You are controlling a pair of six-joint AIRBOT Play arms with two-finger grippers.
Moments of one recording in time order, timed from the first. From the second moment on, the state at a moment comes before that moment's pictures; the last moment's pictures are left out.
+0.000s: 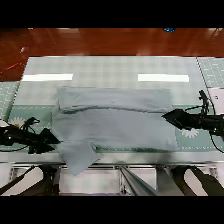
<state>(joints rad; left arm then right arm) 0.54 -1.15 0.43 1.10 -1.39 -1.36 -0.37 -0.87 0.48 -0.71 1.15 1.24</state>
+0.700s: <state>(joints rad) 0.22 -1.18 0.40 1.04 -1.28 -1.43 -0.68 -0.89 0.57 -1.10 1.38 1.39</state>
